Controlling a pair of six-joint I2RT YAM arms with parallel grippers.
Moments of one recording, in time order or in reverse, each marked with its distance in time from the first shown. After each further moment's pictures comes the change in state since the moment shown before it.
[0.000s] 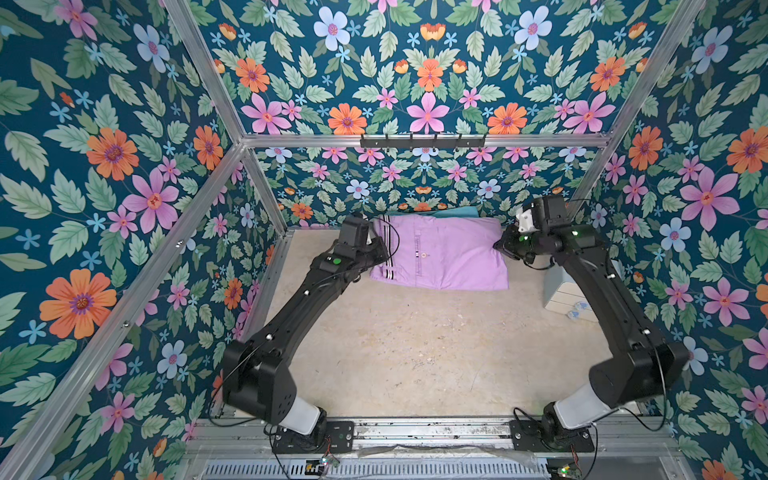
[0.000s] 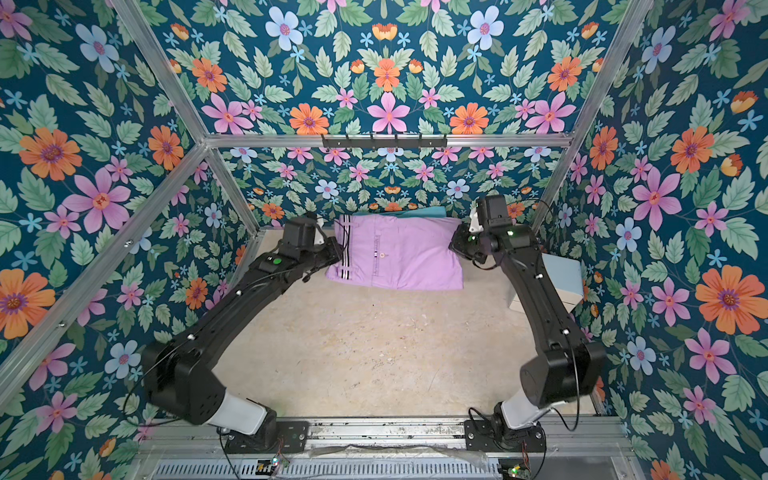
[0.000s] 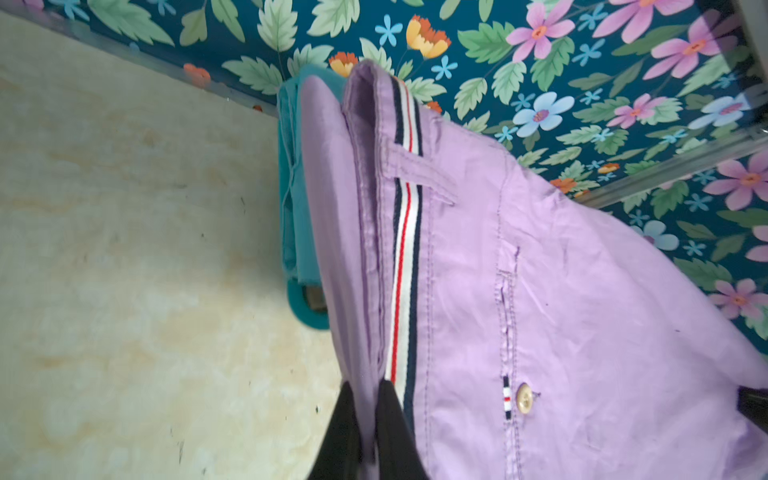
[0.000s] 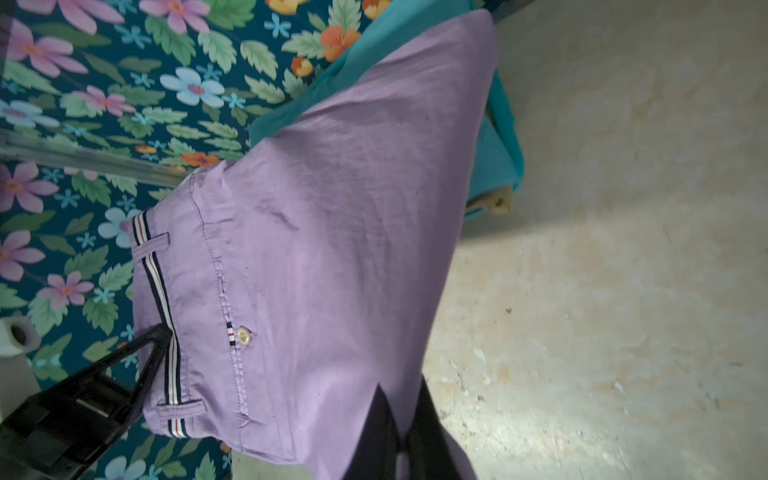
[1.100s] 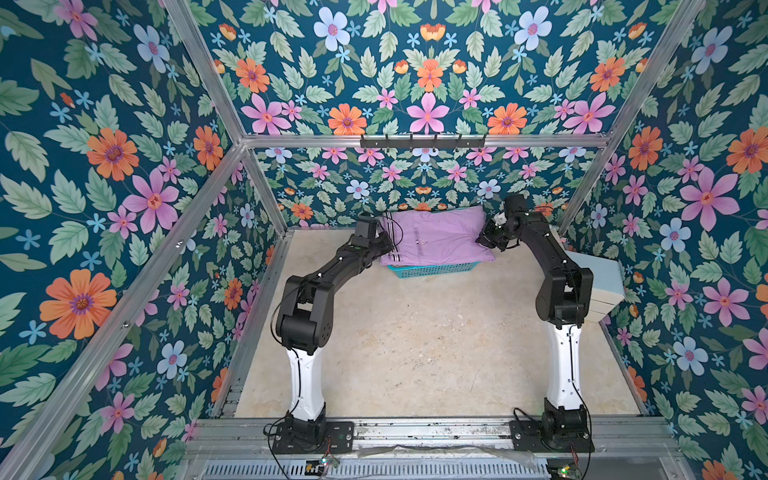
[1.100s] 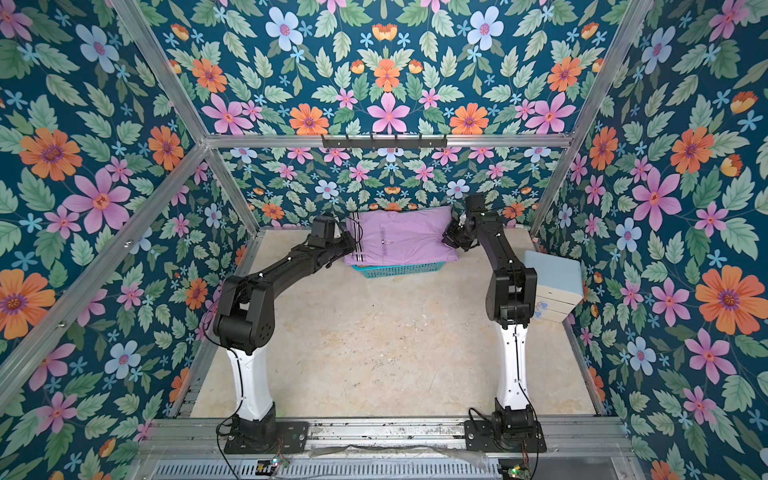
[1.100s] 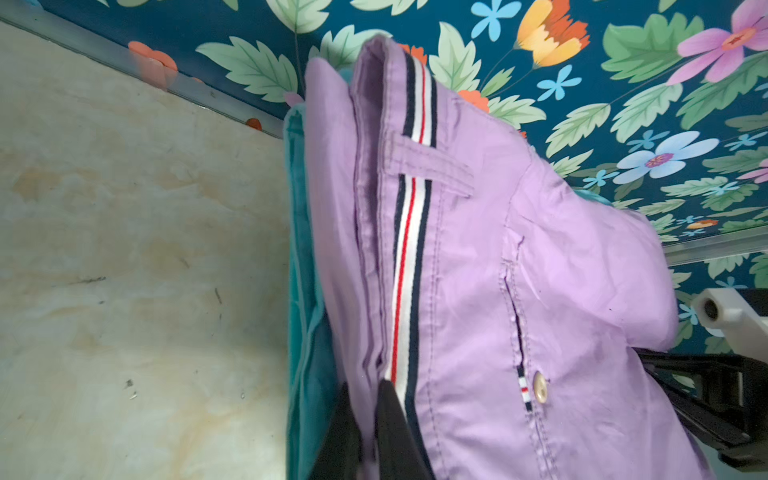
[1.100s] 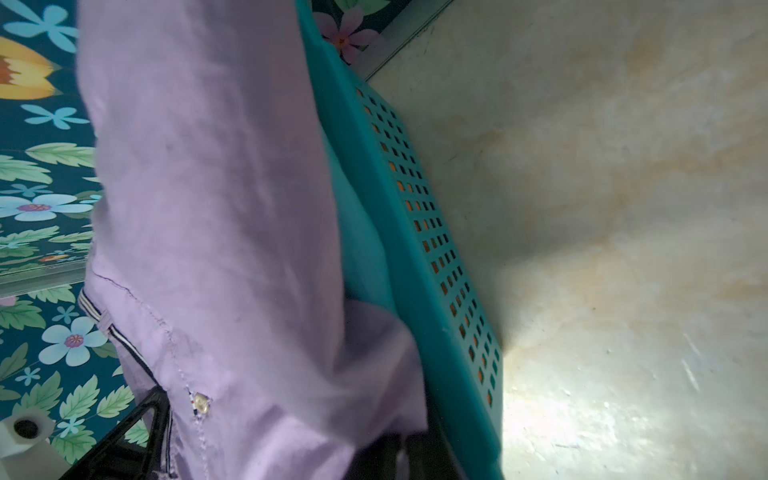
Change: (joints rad) left arm 0.098 0.428 0.053 0.344 0.095 -0.031; right arm -0.084 0.641 0.325 0.124 -0.165 0.061
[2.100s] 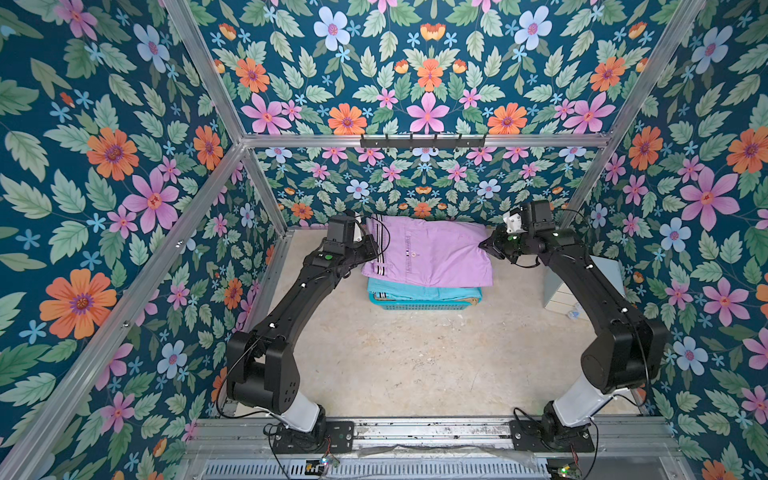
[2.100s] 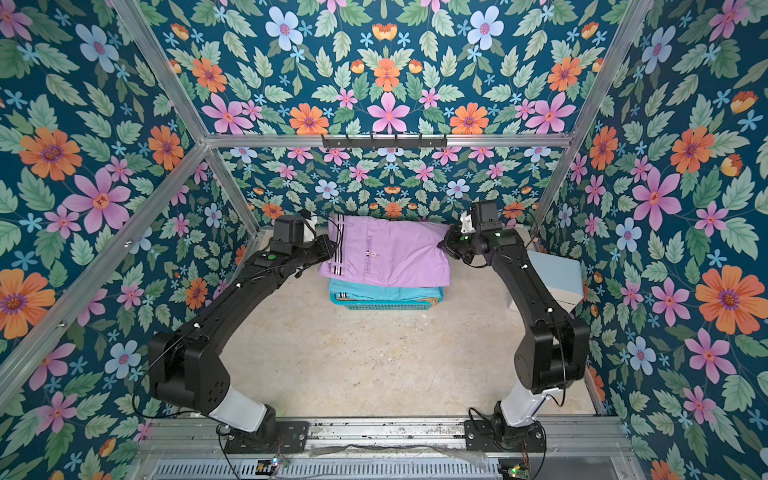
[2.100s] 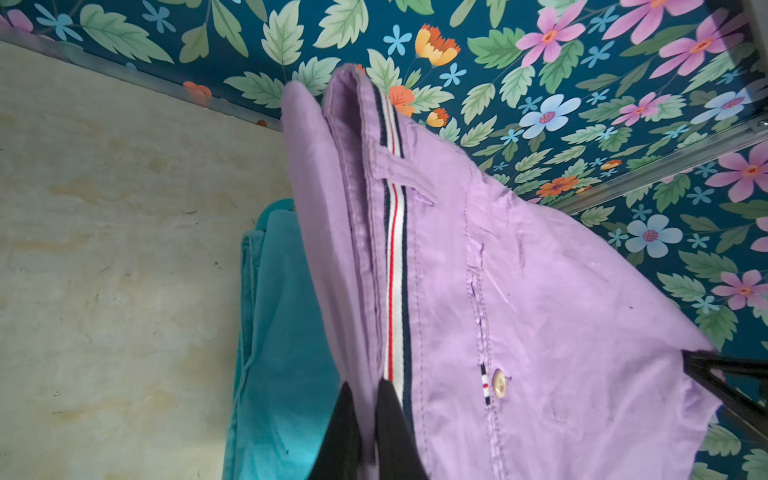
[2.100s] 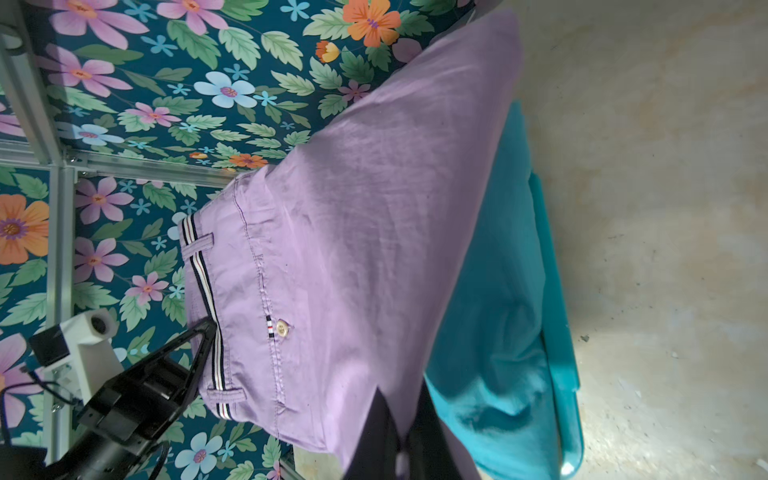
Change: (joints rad) left arm 0.013 -0.455 -0.184 -0.270 0.052 0.108; right arm 0.083 -0.611 -0.550 0.136 -0.016 0.064
